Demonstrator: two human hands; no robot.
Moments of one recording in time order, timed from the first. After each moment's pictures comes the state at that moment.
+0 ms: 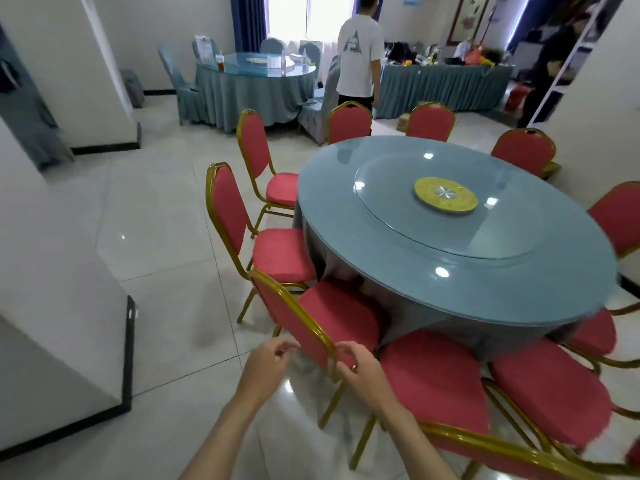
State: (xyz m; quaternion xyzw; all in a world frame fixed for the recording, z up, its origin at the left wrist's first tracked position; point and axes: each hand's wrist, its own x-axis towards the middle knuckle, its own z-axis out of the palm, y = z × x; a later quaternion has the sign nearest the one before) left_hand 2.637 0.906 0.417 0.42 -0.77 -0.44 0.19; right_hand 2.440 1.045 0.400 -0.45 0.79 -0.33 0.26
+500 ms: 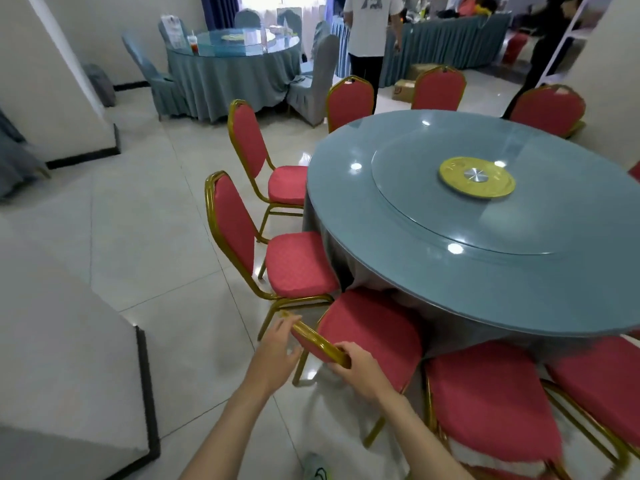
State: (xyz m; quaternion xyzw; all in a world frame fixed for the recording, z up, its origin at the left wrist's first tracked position) left_hand 2.607 0.682 0.422 0.37 -0.85 -0.36 0.09; right_hand 2.443 0.822 0.367 -0.42 0.79 -0.28 0.35
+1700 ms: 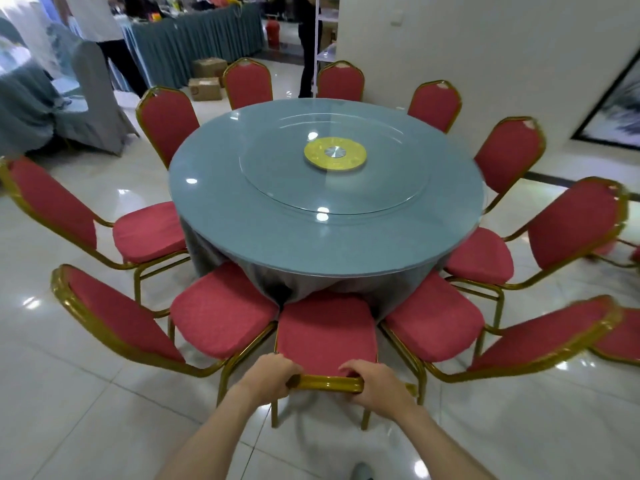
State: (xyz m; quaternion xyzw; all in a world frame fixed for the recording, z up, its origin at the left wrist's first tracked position) left_hand 2.531 0.466 0.375 -0.21 -0.96 -0.06 -0.19; right_hand 2.510 0.746 0.345 -0.25 0.93 -0.23 0.15
